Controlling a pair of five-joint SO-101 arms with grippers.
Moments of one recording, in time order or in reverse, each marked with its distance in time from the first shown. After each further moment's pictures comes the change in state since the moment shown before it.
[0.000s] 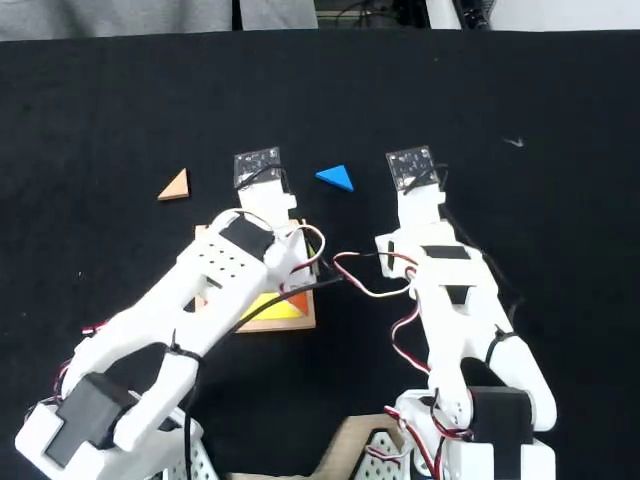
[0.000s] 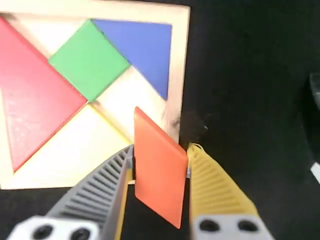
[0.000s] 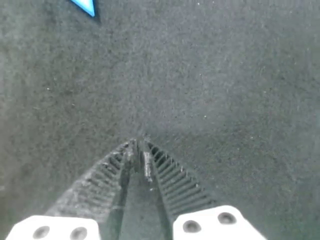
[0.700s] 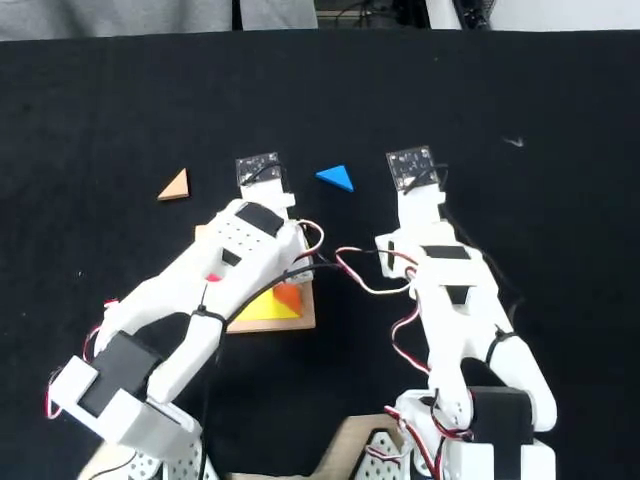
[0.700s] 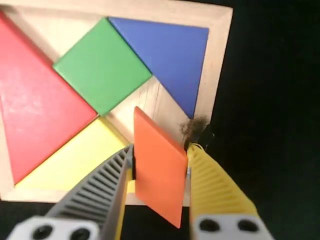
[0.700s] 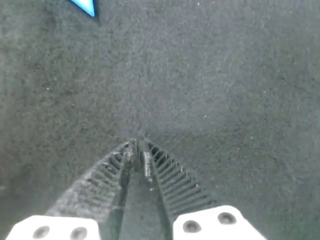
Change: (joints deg) left arm -2.5 13.5 -6.0 0.3 -0.2; right arm 0.0 0.0 0.0 0.0 0.0
